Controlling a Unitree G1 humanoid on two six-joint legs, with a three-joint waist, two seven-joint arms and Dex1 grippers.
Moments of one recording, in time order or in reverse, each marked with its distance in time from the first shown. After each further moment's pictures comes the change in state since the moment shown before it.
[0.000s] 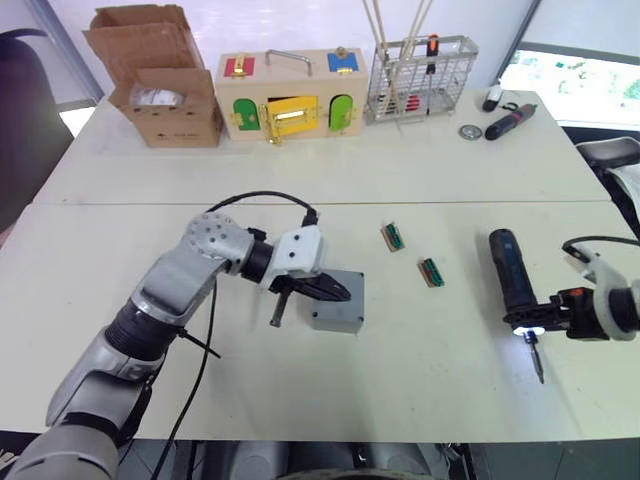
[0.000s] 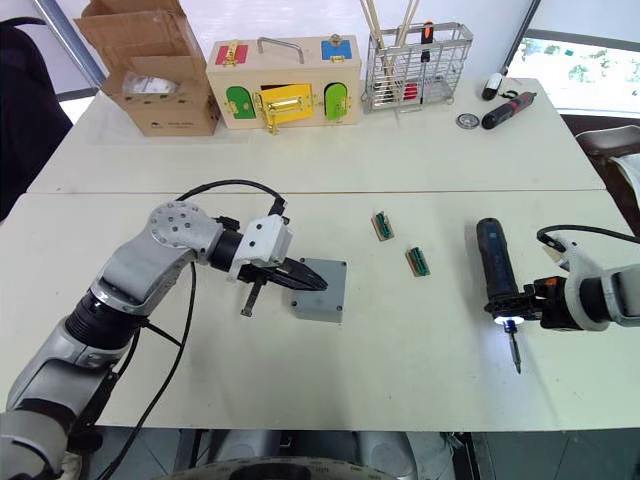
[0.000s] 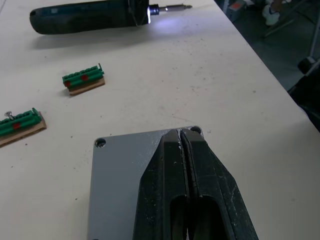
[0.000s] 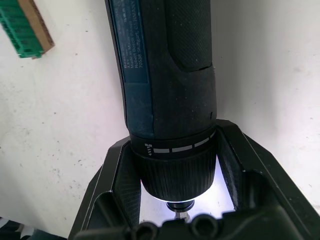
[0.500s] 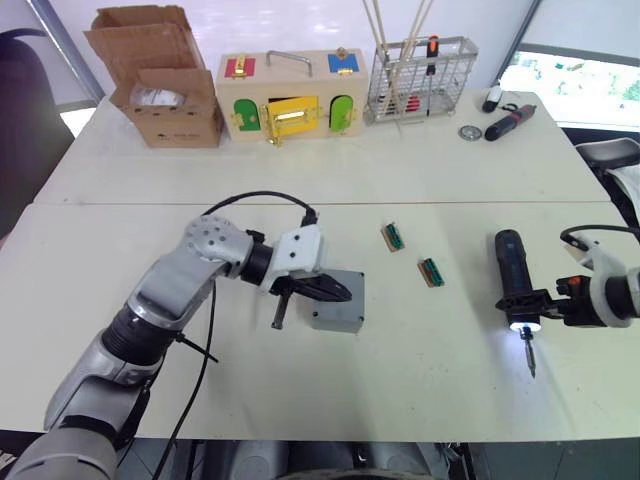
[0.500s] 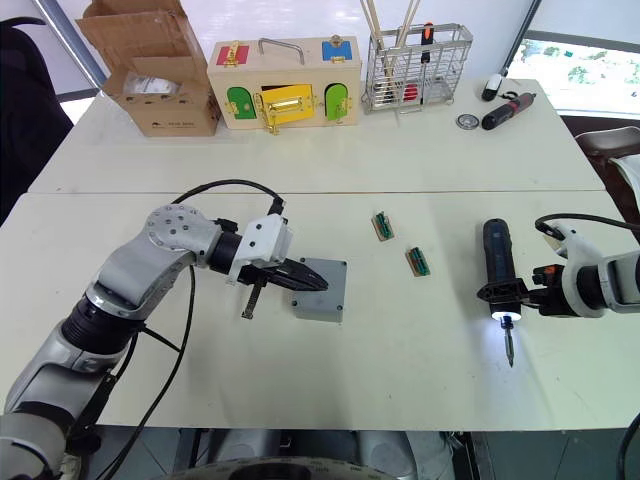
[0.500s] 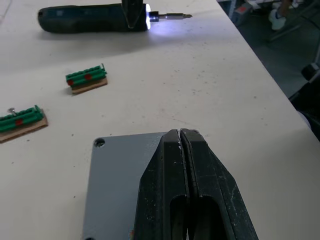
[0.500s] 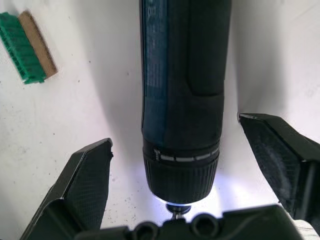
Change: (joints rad) left arm 0.006 0.004 0.044 -0.017 -0.028 0.072 0.052; right arm -0.082 0.031 0.024 0.003 -0.187 -0.019 0.083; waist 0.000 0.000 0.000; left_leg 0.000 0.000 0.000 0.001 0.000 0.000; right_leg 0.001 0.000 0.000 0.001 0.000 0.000
